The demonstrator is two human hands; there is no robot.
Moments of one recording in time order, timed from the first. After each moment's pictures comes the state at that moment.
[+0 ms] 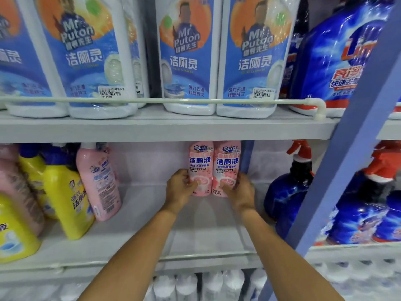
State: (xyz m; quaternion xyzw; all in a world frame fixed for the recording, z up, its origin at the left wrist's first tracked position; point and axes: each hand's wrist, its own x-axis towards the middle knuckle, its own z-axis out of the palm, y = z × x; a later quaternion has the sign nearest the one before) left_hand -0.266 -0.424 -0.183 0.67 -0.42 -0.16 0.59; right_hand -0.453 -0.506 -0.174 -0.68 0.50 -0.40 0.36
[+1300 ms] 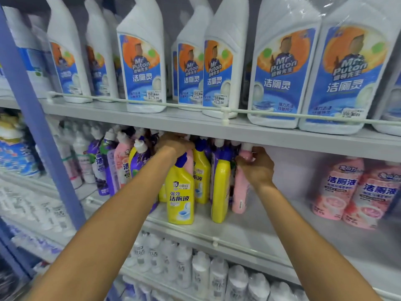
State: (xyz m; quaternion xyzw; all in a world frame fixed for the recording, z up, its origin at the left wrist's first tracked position) left_hand 0.008 -0.136 -0.003 0.86 -0.21 -0.05 0.46; right_hand -0.172 -0.299 -0.059 -0.75 0.37 -0.39 0.38
